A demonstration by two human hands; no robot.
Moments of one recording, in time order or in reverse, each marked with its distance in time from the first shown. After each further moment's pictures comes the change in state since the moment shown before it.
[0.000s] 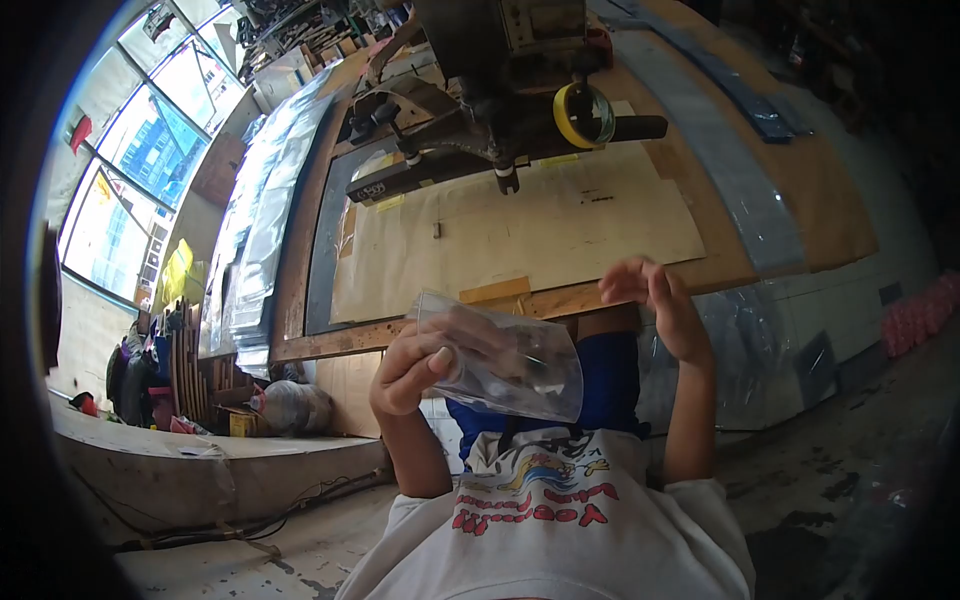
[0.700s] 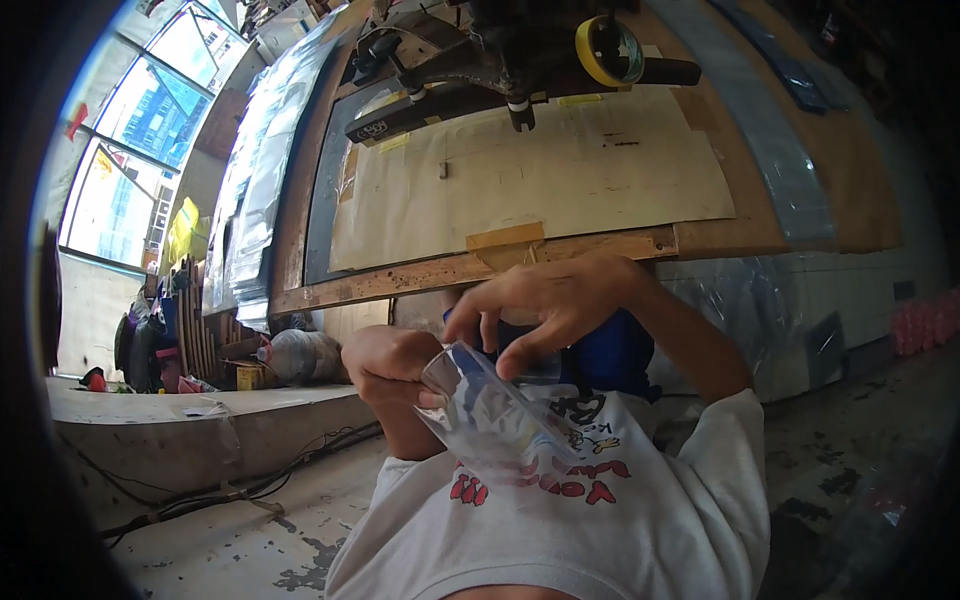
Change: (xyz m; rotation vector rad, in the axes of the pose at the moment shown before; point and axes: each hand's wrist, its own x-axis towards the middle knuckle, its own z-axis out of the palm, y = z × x) left_hand -0.035 -0.009 -0.026 -0.189 -0.568 0.015; right_hand 0.081 -0.025 0.102 -0.009 -1.066 -0.022
